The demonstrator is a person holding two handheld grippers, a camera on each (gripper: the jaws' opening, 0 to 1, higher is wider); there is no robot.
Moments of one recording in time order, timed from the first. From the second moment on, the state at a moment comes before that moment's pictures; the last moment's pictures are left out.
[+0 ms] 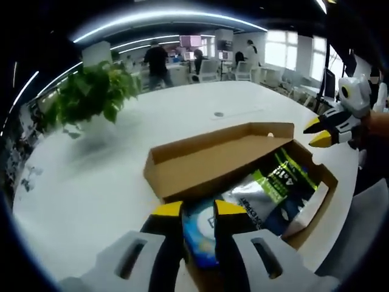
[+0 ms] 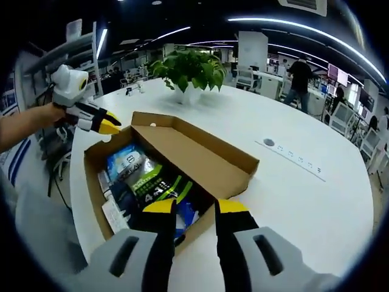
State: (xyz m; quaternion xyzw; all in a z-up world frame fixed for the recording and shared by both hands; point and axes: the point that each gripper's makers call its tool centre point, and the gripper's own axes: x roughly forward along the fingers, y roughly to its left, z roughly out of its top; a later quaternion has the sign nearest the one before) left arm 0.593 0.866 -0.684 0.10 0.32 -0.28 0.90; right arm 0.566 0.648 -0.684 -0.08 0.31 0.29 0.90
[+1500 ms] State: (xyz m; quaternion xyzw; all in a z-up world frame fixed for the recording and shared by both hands) left arm 0.544 0.832 -0.746 0.06 0.42 -0.34 0.84; right arm 0.588 0.688 -0.736 -0.12 0.38 0.30 0.86
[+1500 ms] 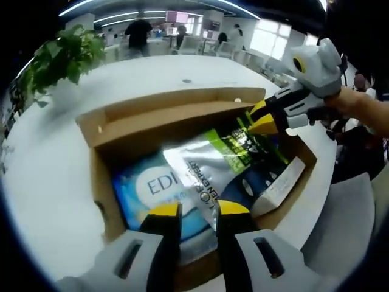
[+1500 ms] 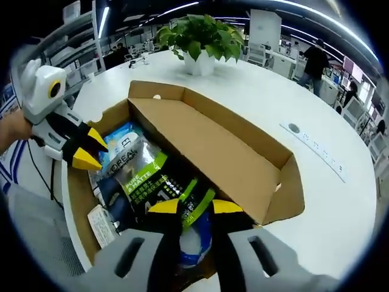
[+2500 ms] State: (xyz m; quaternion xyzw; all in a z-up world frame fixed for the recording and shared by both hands) left arm 0.541 0.821 -0.754 -0.05 0.45 -0.34 0.82; right arm 0.588 0.686 -0.737 -0.03 0.40 0.28 0.87
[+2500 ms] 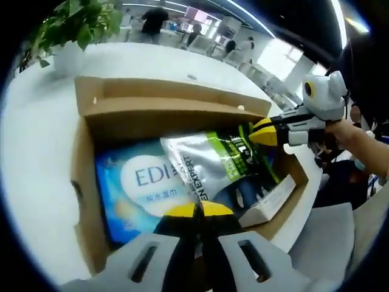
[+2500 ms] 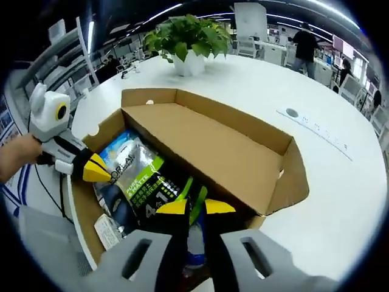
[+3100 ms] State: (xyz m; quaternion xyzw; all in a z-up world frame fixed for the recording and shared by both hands) left arm 0.544 0.822 -0.750 -0.05 0.43 -0.34 0.83; right arm 0.580 0.696 -0.741 -0.04 0.39 0.31 0.87
